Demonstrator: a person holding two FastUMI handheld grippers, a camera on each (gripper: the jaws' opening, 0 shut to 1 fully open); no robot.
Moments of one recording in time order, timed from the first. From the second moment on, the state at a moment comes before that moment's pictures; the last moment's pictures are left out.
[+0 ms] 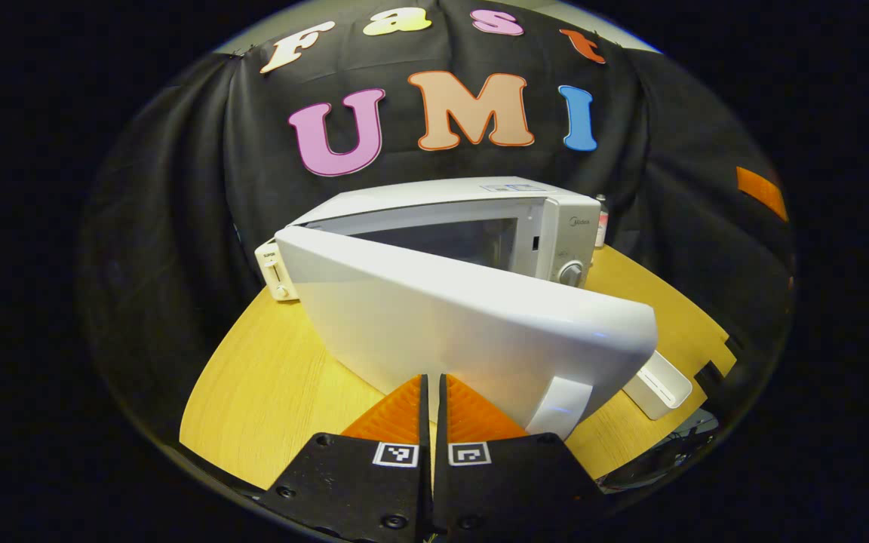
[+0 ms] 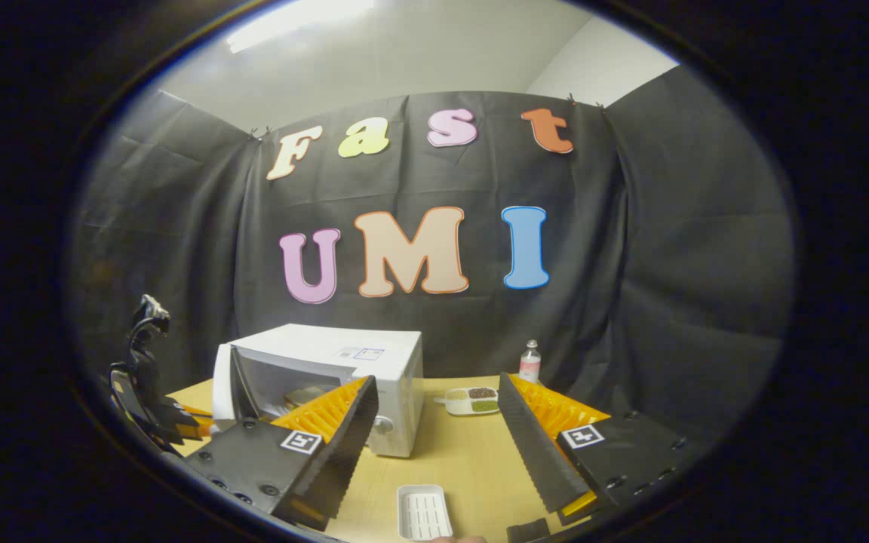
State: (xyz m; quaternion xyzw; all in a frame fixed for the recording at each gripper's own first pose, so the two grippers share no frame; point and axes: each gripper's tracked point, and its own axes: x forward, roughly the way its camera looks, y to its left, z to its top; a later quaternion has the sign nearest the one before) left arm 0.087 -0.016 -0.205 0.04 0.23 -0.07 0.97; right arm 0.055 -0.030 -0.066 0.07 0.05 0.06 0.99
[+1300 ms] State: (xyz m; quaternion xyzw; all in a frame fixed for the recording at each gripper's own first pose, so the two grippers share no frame) left arm 0.214 -0.080 -0.177 0.05 0.18 -0.12 0.97; right arm 0.067 -0.046 -0.060 0.09 0.05 0.05 0.99
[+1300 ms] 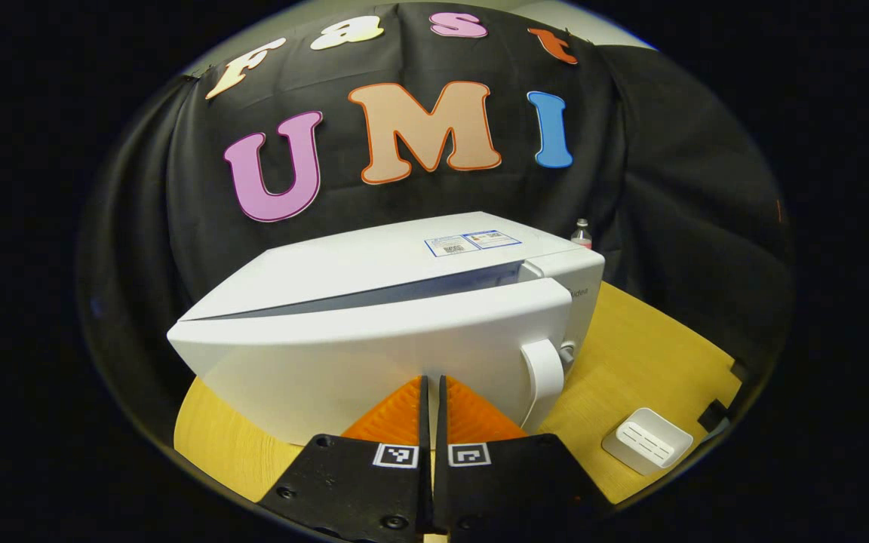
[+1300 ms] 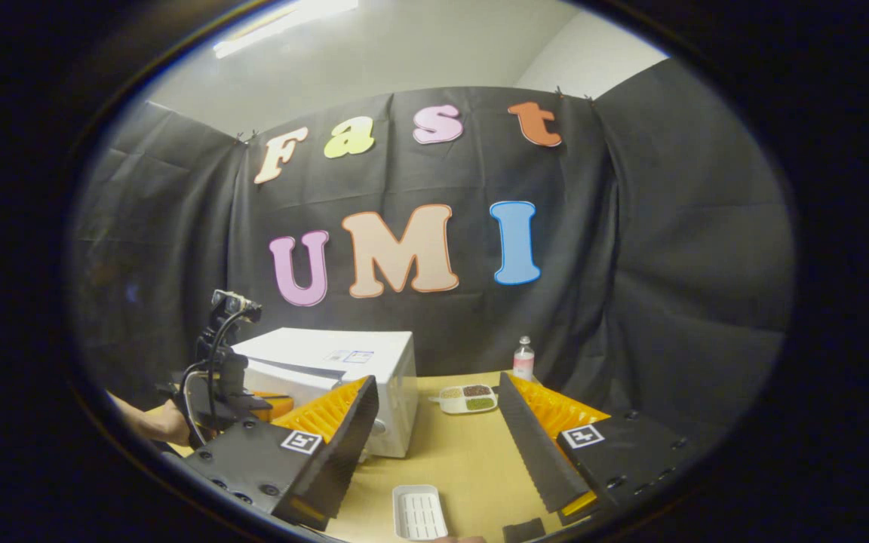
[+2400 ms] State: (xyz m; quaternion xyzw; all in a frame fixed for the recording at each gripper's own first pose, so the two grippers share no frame) left arm 0.240 -0.117 -0.174 0.02 0.18 -0.15 0.97; right arm 0.080 -0.056 -0.056 0.07 0.05 0.03 1.00
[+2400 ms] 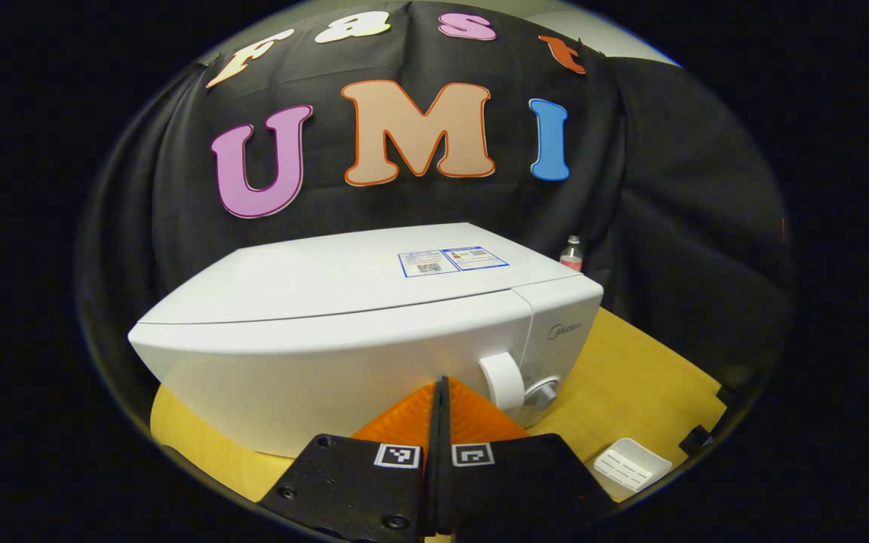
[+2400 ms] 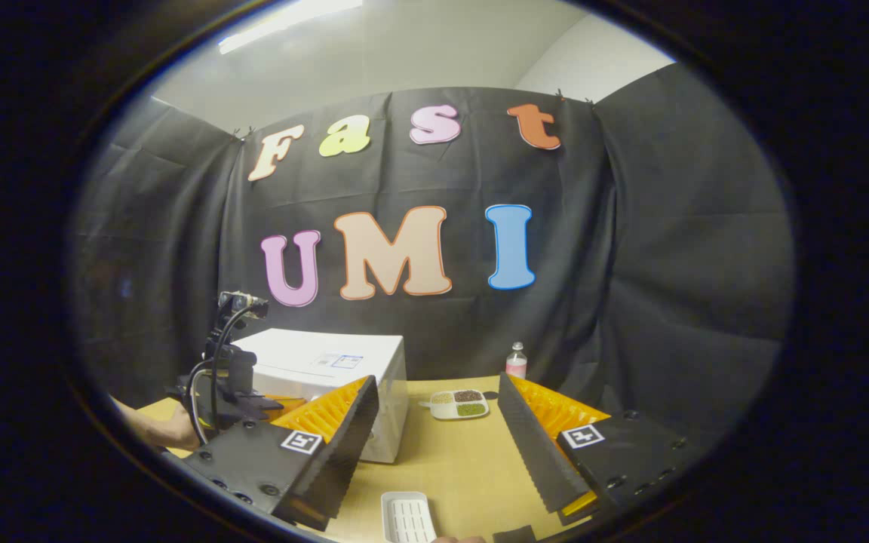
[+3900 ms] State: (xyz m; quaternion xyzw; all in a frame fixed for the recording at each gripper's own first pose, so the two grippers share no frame) left arm 0.076 0.024 0.033 -0.06 0.00 -0.01 1.00; right arm 0.092 -0.014 -0.035 0.05 0.03 0.07 1.00
